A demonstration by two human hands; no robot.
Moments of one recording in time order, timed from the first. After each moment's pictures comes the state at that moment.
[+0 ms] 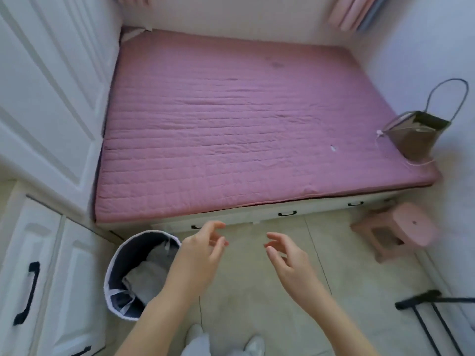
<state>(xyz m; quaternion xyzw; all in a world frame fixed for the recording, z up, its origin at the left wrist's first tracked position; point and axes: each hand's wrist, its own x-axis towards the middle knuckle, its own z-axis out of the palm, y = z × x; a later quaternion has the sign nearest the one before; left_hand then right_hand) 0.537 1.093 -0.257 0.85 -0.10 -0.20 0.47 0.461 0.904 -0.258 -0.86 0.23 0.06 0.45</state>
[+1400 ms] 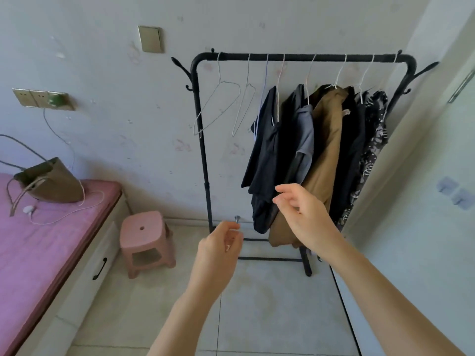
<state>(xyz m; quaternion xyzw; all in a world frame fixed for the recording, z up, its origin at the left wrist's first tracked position) -0.011 0.410 -0.121 0.58 -0.62 -0.37 0.38 -0.194 0.398 -0.050 -0.64 0.63 -0.35 0.26</state>
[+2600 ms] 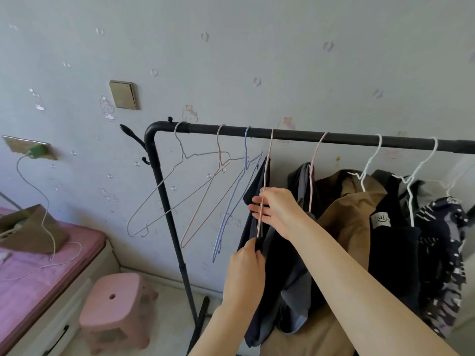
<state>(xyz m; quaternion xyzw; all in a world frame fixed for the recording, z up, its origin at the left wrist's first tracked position) -0.252 0.038 -0.084 0.66 -0.60 -0.28 0.37 -0.323 -0.044 0.009 -0.36 0.57 -0.44 0.59</state>
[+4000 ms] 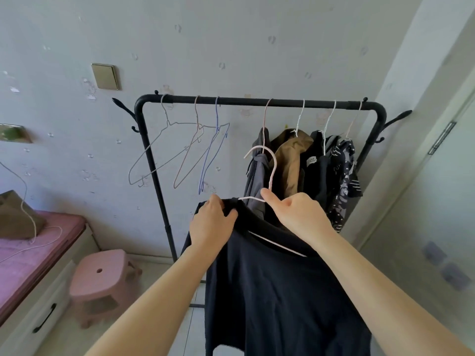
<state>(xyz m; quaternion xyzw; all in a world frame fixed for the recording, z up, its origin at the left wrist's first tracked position) -0.222 0.174 -0.059 0.68 -0.64 -0.17 0.32 -0.383 0.220 0.015 -0.58 0.75 -0.27 0.20</state>
